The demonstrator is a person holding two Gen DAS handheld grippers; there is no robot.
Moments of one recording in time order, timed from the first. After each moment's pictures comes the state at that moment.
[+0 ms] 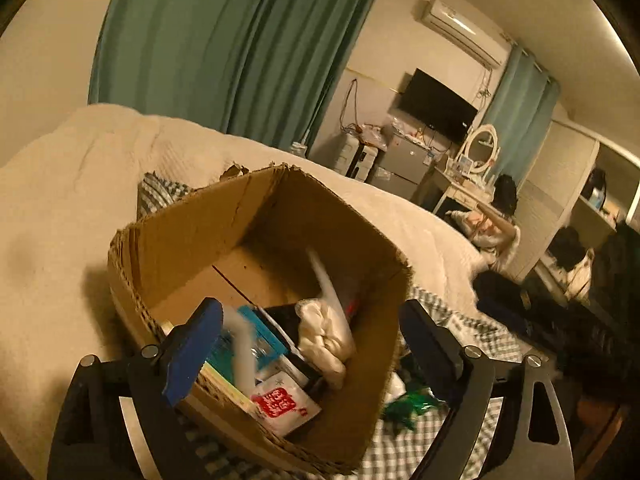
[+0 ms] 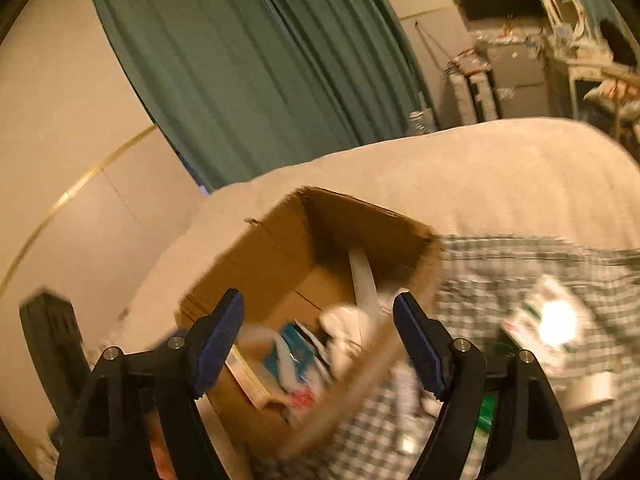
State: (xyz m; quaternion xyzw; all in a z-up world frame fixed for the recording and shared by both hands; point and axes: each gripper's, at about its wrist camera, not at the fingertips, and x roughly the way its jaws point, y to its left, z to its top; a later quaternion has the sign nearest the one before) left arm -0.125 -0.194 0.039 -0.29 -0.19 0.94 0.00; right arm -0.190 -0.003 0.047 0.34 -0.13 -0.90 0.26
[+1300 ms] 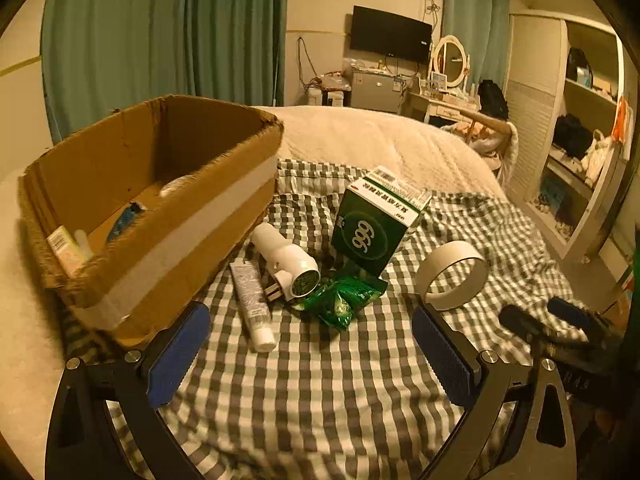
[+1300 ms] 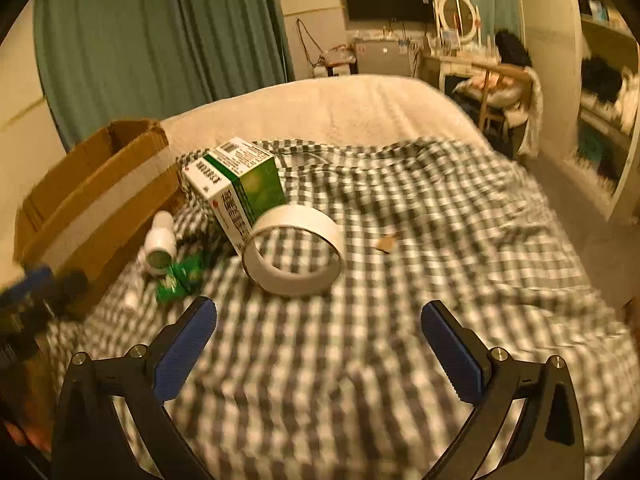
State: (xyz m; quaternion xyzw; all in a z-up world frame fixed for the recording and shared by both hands) left arm -0.084 0.015 -0.050 -0.34 -0.01 0.94 0.01; right arm -0.129 0.182 -0.096 0.37 -0.09 -0.92 0.06
